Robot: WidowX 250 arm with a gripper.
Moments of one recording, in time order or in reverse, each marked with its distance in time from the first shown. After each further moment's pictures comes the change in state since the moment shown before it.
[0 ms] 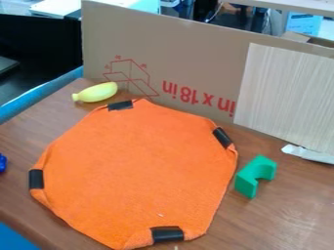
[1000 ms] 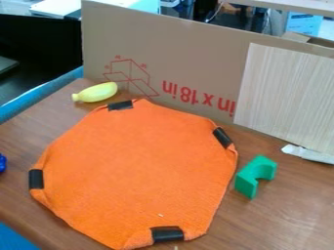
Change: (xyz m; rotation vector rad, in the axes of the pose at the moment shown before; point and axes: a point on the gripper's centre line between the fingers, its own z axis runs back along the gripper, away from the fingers) arm 0.025 -0.057 -0.047 0.076 0.034 0.248
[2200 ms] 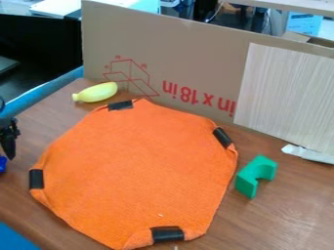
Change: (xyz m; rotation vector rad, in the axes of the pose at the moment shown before) arm -0.025 0.000 -0.042 0.107 0.009 -0.081
